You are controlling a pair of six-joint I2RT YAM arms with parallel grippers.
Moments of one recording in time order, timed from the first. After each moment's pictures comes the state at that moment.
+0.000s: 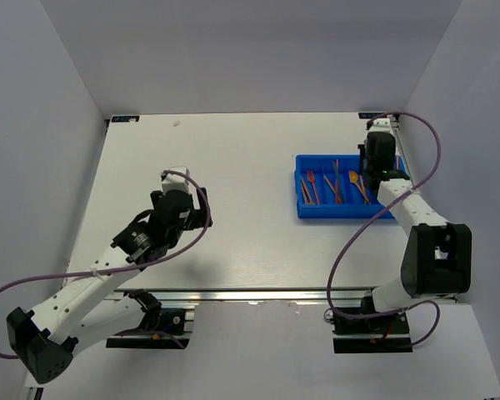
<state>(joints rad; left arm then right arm) -0.71 0.89 0.84 -0.51 -0.51 -0.50 0.13 1.48 1.02 -0.12 0.32 -0.03</state>
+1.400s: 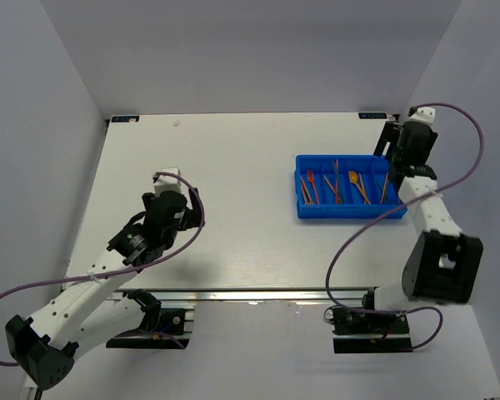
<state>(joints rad) -0.68 0.86 0.79 -0.55 -0.51 -0.46 -0.10 1.50 1.11 -0.03 0.26 0.03</state>
